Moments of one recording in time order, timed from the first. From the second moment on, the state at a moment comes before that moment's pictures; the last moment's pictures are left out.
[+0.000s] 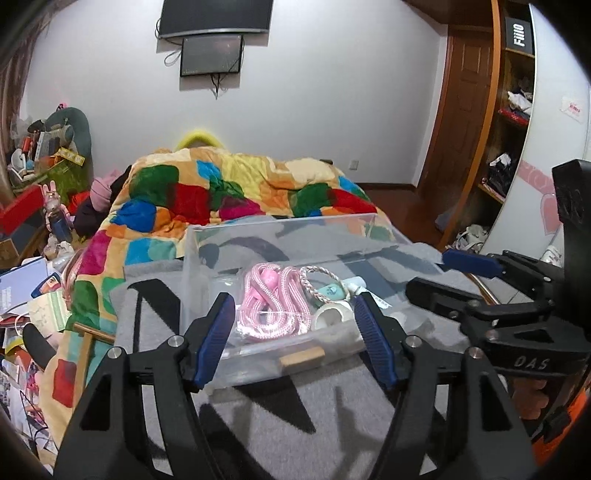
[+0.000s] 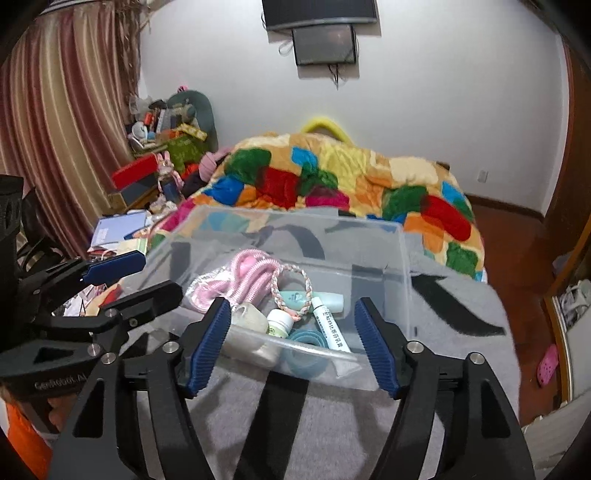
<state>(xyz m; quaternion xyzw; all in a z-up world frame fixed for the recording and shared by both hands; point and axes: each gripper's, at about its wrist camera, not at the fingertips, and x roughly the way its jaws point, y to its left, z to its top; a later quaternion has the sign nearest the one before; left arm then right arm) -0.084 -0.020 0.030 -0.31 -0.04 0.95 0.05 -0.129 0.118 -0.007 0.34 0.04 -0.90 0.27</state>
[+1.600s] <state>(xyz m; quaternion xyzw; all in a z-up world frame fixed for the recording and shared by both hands) -0.036 -0.006 0.006 -0.30 -0.05 0.95 0.04 -0.078 0.148 -0.030 0.31 0.03 -0.91 0.26</state>
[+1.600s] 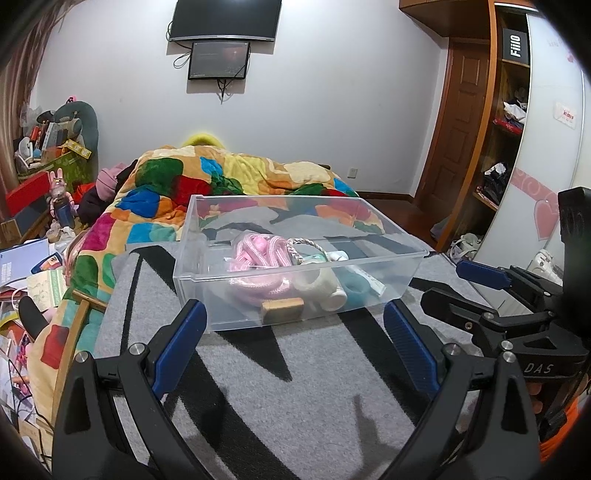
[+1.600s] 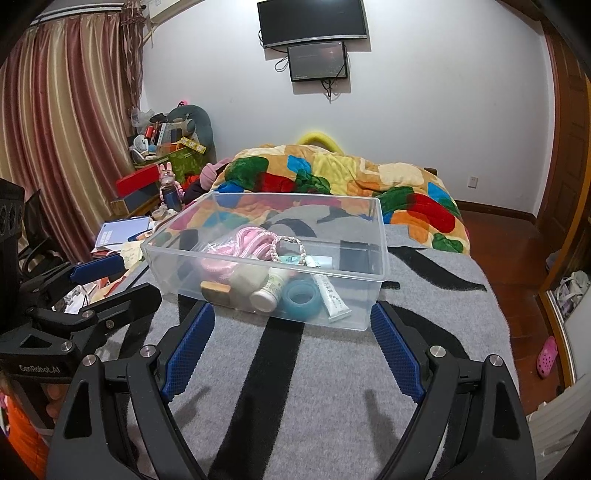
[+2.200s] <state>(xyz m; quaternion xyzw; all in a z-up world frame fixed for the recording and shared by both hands) -0.036 -0.005 0.003 -0.30 -0.06 0.95 0.05 -0.072 0.147 -0.029 0.31 0.03 -0.91 0.26</state>
